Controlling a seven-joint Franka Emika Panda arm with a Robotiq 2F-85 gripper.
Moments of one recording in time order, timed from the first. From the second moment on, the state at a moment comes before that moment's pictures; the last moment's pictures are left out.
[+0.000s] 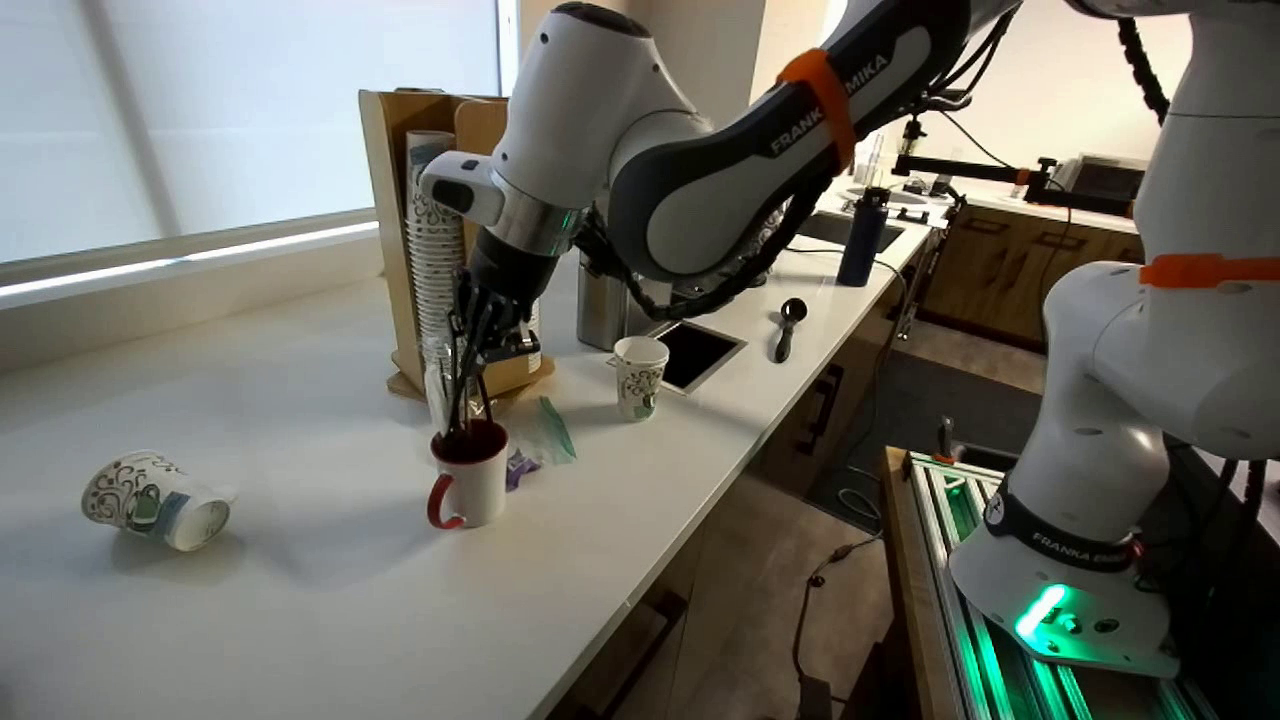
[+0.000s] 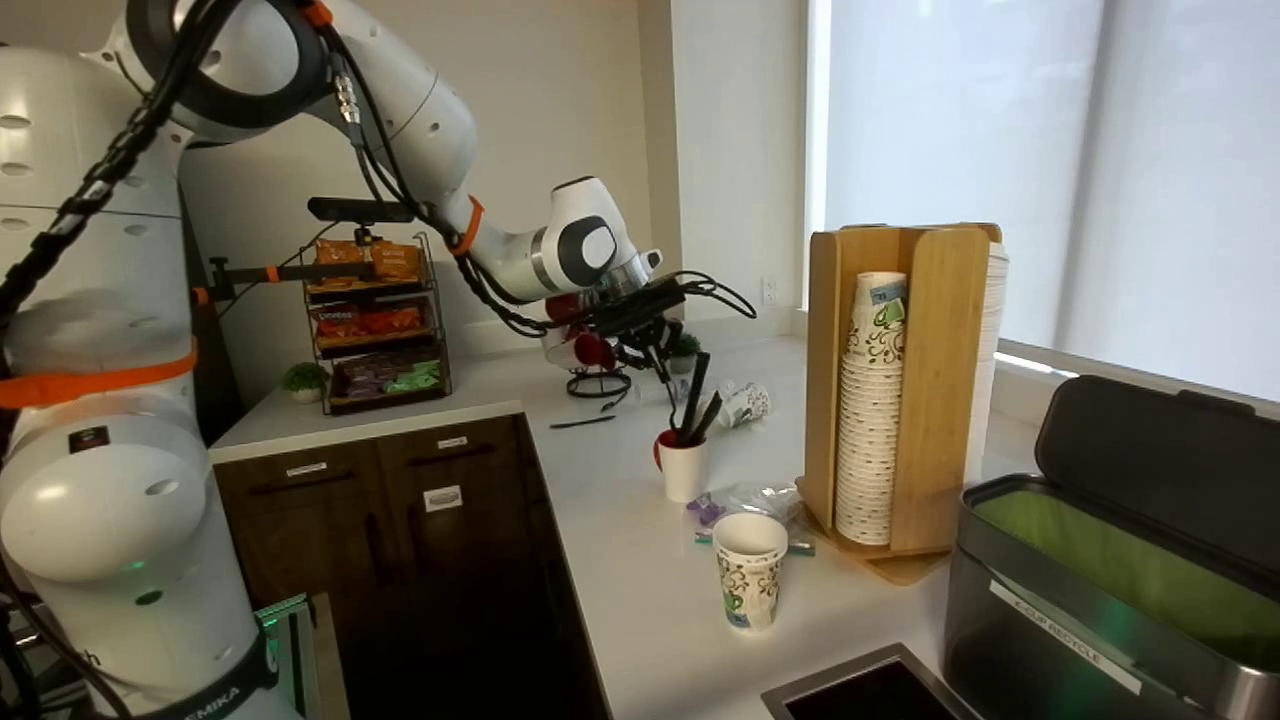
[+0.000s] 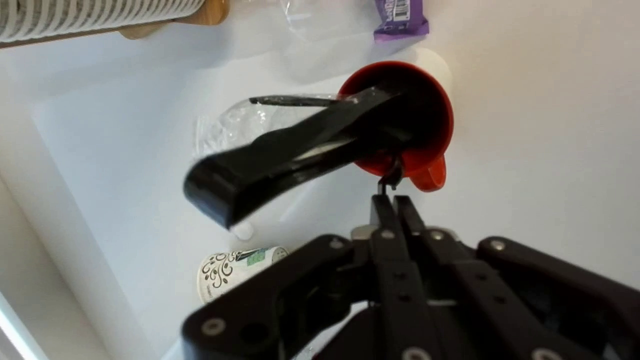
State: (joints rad) arm 0.16 0.13 0.06 -2.14 -0.30 2.66 -0.67
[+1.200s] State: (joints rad) arm 0.14 0.15 0.10 -2.05 -0.31 2.47 -0.60
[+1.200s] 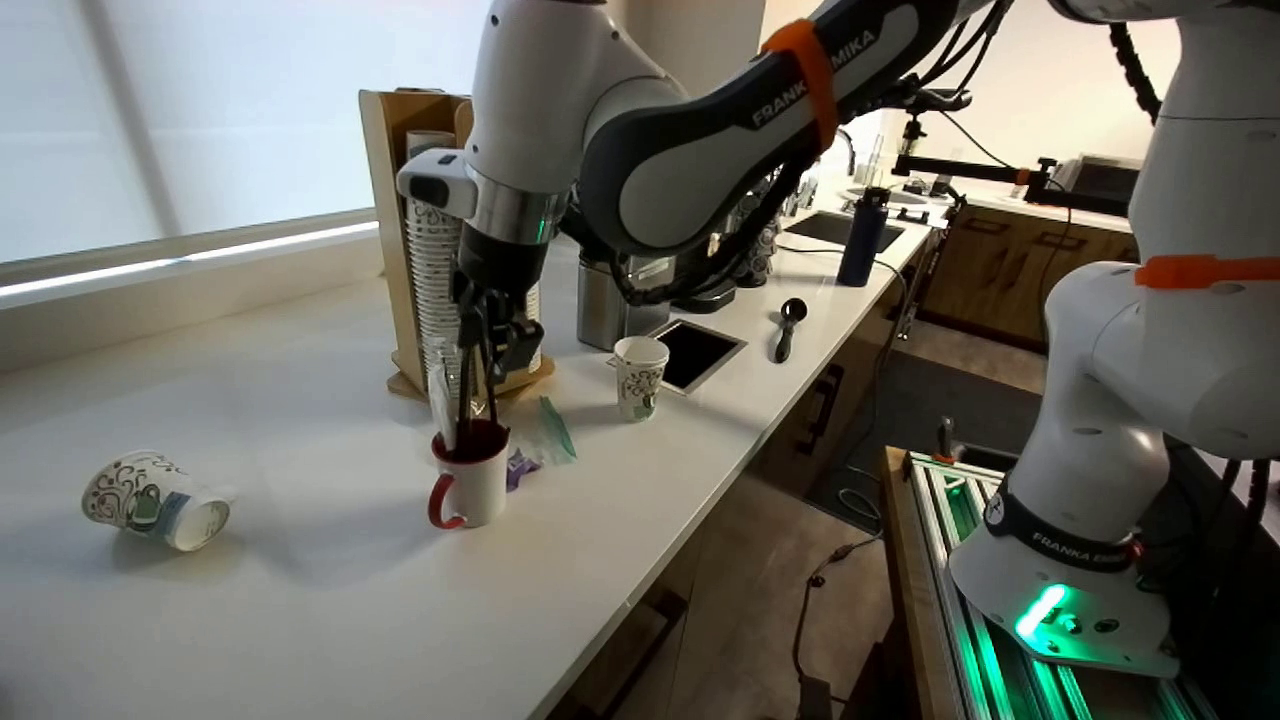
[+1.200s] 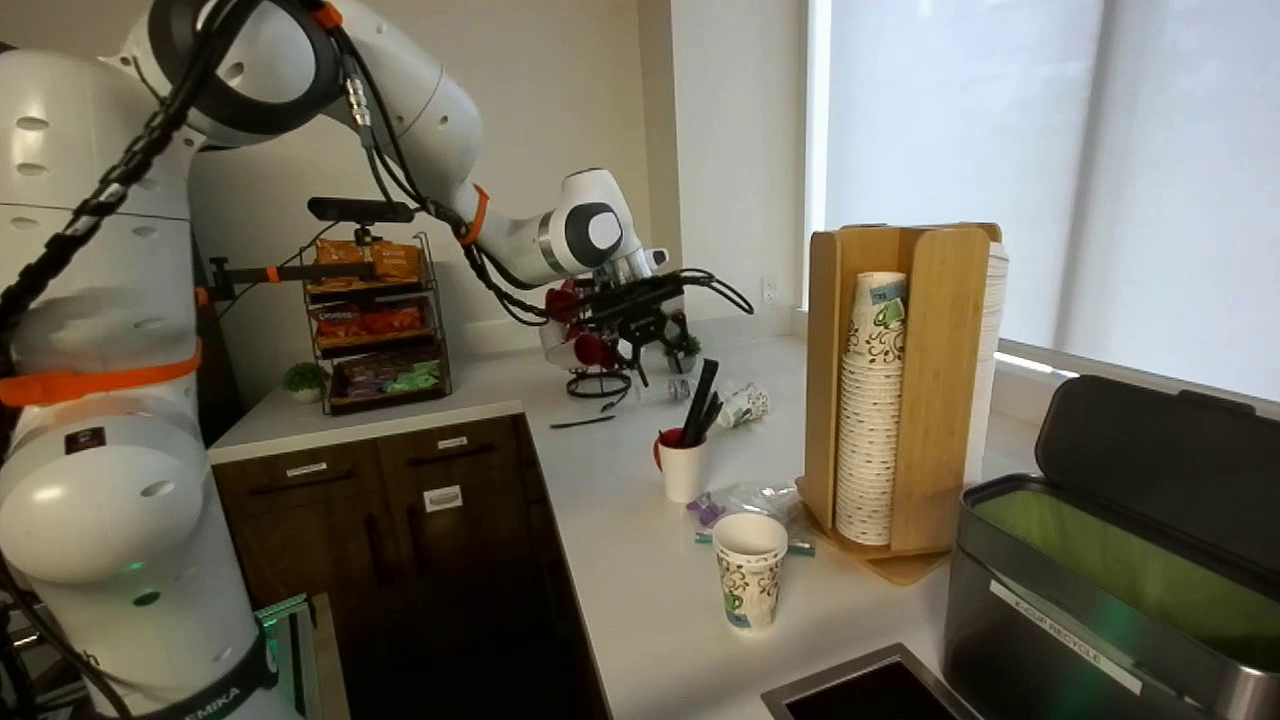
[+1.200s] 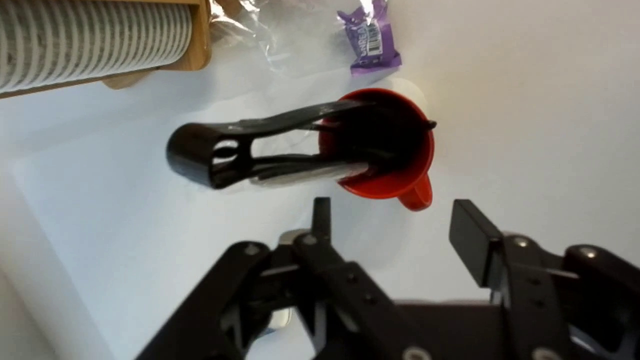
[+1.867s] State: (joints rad) arm 0.06 -0.27 0.03 -2.34 -0.28 2.53 -0.37
